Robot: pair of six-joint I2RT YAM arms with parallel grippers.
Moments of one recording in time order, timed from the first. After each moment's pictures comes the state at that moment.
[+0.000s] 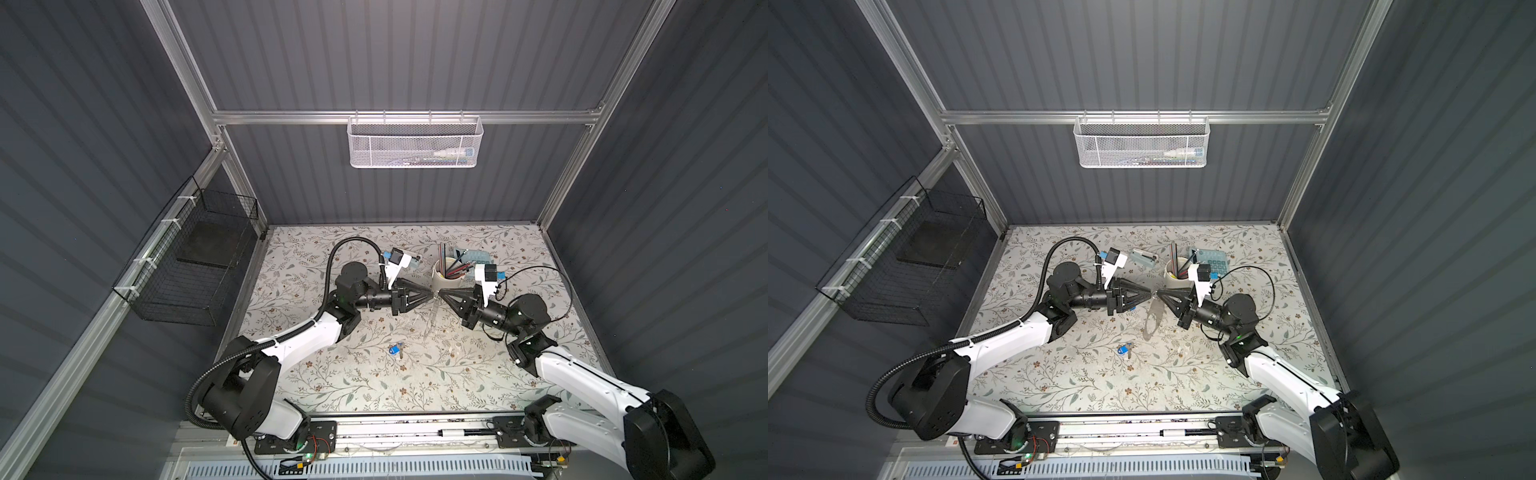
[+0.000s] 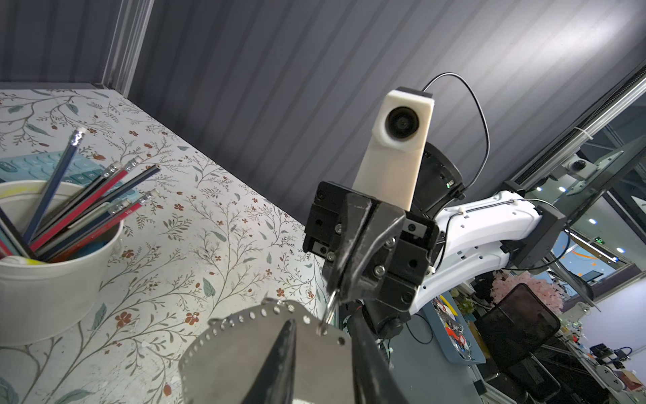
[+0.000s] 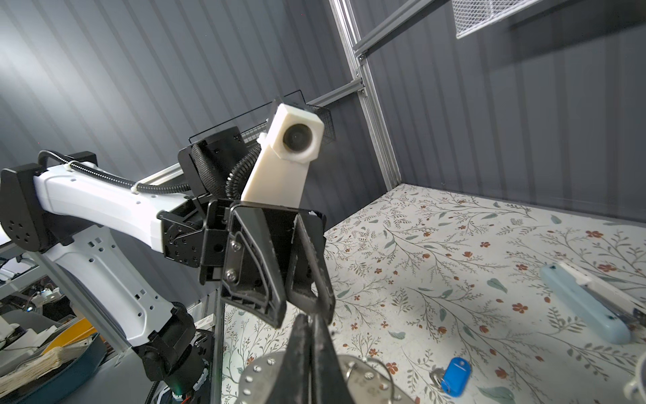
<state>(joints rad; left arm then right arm) -0.64 1.46 0.84 0.62 0.94 -0.60 0.43 1.07 0.43 0.83 -0.73 0.49</state>
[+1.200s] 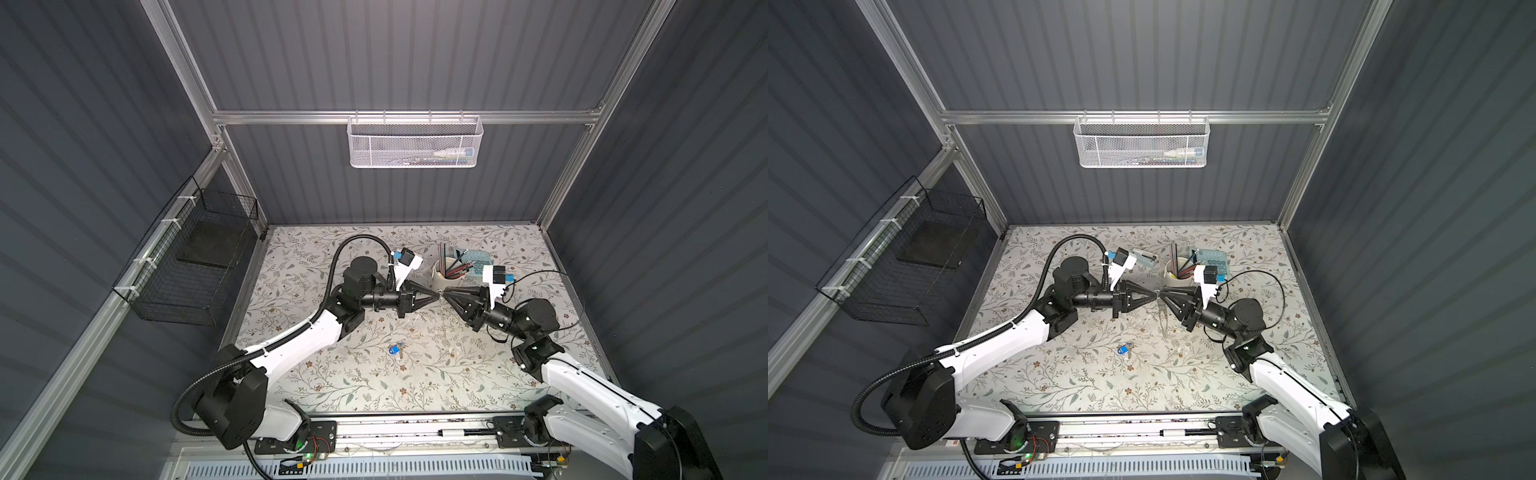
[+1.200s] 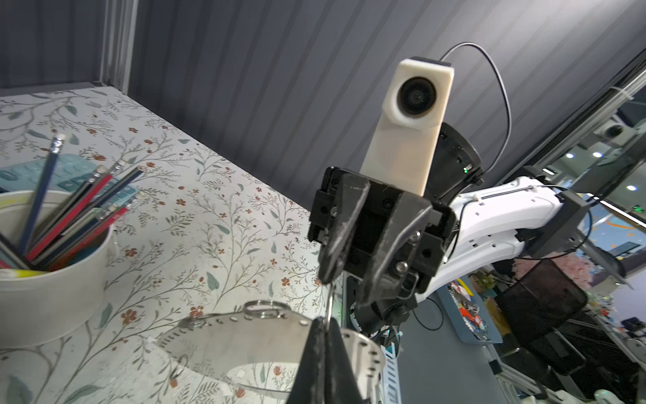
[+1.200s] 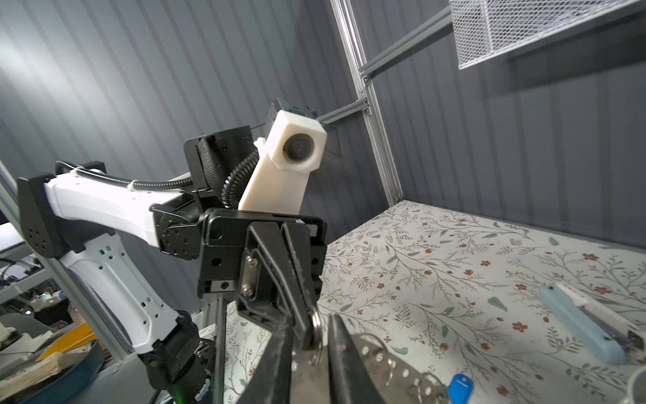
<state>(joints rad) -0.69 1.39 0.96 0.24 0.85 -0.36 0.42 0.97 0.41 0.82 -0.71 0.51</state>
